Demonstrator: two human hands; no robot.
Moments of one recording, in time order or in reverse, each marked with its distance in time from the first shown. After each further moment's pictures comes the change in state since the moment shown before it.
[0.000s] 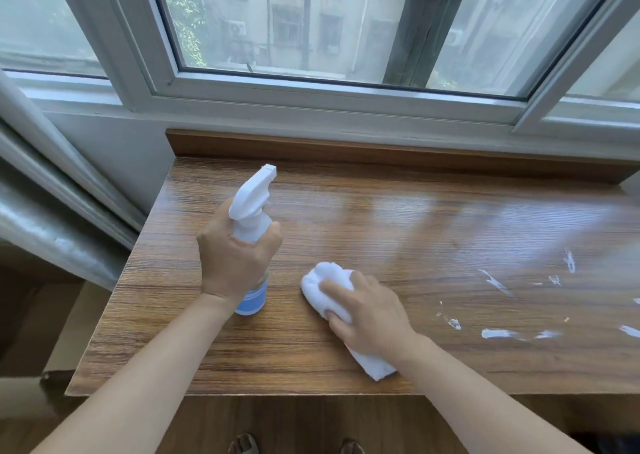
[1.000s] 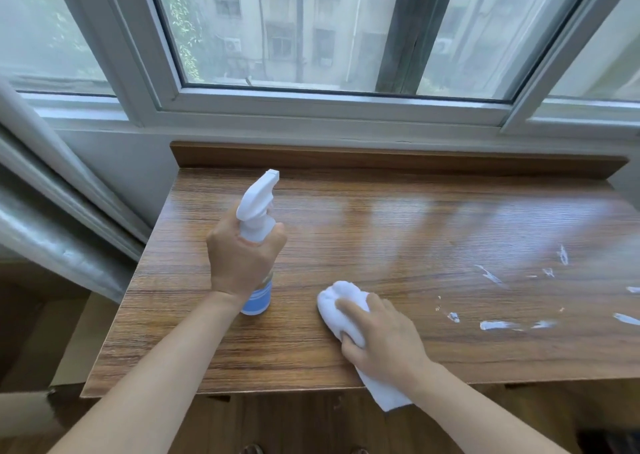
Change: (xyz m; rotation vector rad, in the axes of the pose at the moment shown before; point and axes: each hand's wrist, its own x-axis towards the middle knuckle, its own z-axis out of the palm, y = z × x) left_hand -0.001 0.004 -0.002 -0.029 -0.017 -0.028; right_hand -0.043 -0.017 -0.001 0.051 -0.079 0.176
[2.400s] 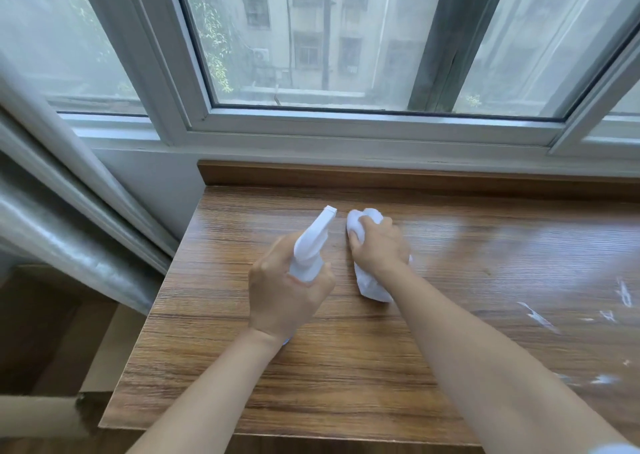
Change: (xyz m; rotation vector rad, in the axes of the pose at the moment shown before) left_hand 0.001 0.006 0.019 0.104 -0.067 0.119; right_hand 0.225 0.010 -0.029 0.046 0.051 0.359
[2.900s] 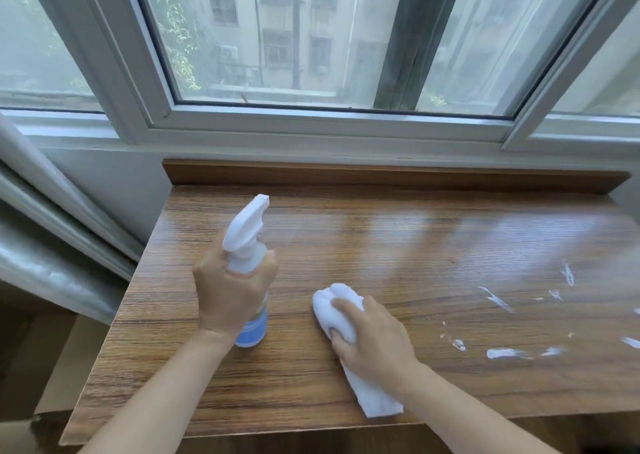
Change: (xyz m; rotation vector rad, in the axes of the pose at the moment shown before) left_hand 0.003 -0.016 -0.017 -0.097 0.111 -0.145; right_hand -0.173 0.050 0.009 0.057 -0.089 -0.232
